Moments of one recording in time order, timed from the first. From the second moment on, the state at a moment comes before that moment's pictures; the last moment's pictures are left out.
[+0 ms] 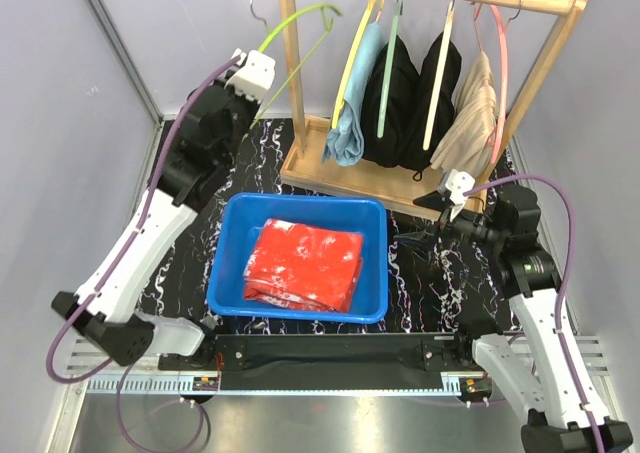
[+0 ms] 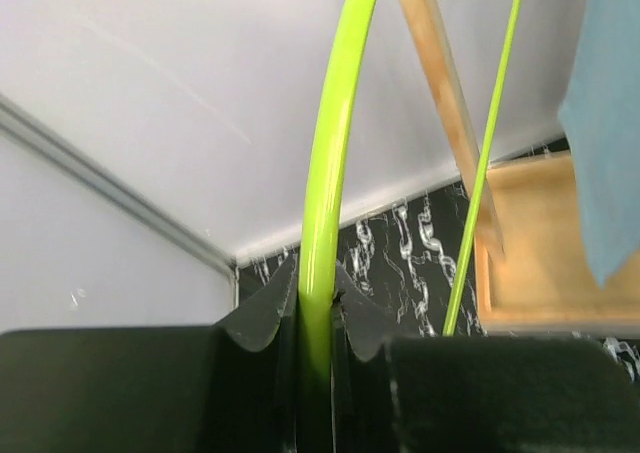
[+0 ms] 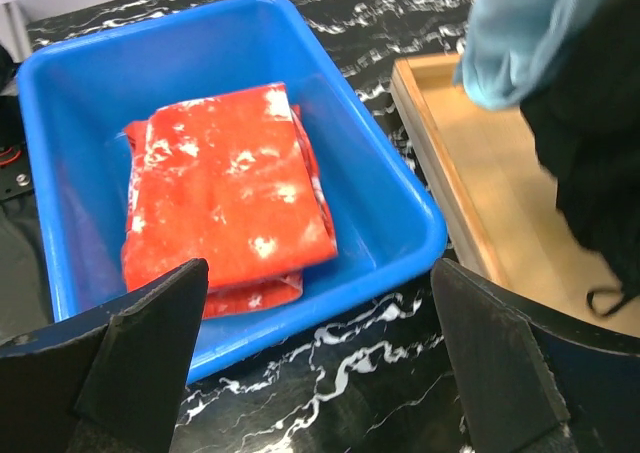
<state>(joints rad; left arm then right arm) -0.55 1.30 1.59 -0.36 -0.45 0.42 0.16 0.75 0.88 -0.43 -0.89 -0.30</state>
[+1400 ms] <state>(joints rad) -0.57 1.83 1.95 -0.06 -0.55 0.52 -0.07 0.56 0.67 -0.34 -0.94 -0.13</state>
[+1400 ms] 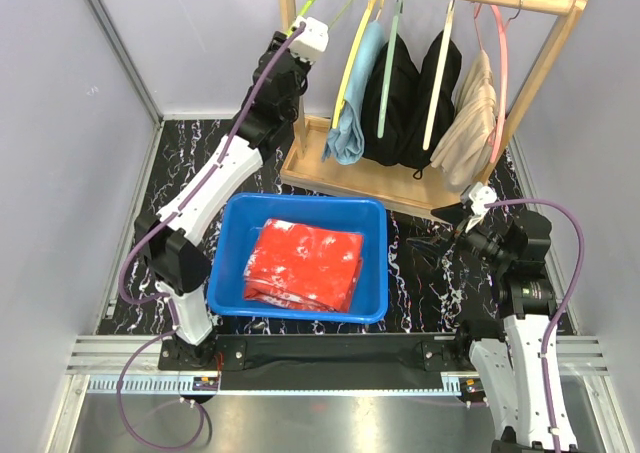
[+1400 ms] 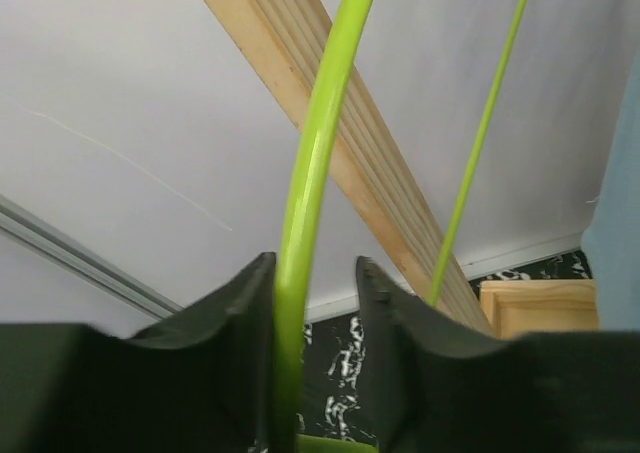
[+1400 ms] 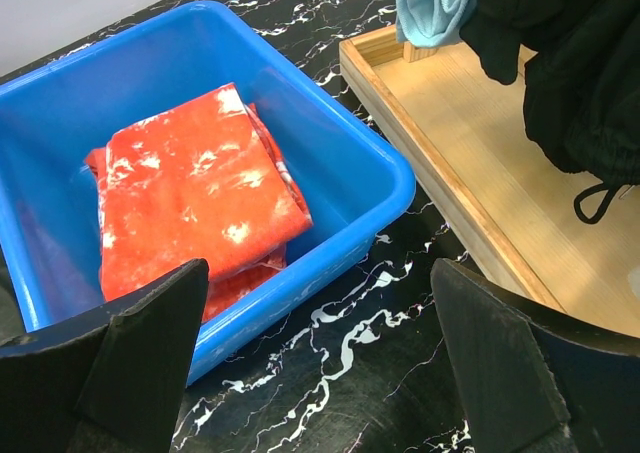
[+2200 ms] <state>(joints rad) -0.57 1.48 1.98 -0.37 -0.08 -0.15 -0.09 0.59 0.59 -0.31 -0.88 -0.12</state>
